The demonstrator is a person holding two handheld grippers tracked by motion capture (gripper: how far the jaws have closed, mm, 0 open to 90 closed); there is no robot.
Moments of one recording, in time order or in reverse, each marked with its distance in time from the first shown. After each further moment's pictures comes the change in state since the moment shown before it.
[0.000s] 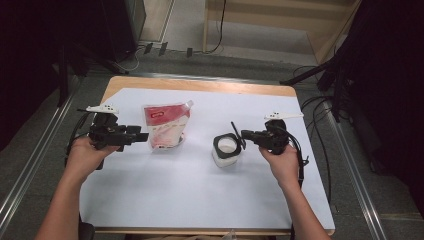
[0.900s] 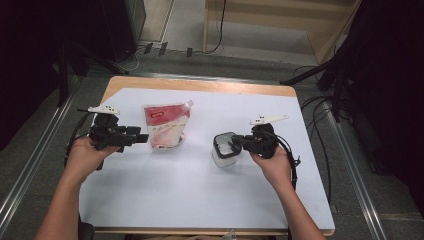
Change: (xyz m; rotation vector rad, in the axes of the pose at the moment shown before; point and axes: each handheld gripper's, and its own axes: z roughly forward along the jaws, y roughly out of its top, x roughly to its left) left arm 0.001 -0.002 0.002 0.020 0.018 -0.001; right arm 0.023 -0.002 0.018 0.068 0.001 -0.124
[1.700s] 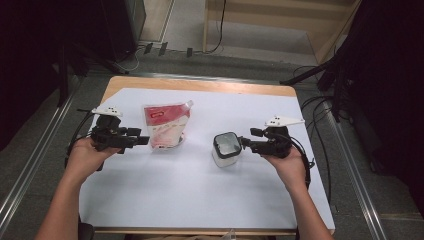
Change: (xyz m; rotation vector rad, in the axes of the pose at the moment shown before) left arm -0.001 -0.002 0.004 0.035 0.016 0.026; right arm -0.019 -0.013 -0.025 -0.094 -0.083 -0.040
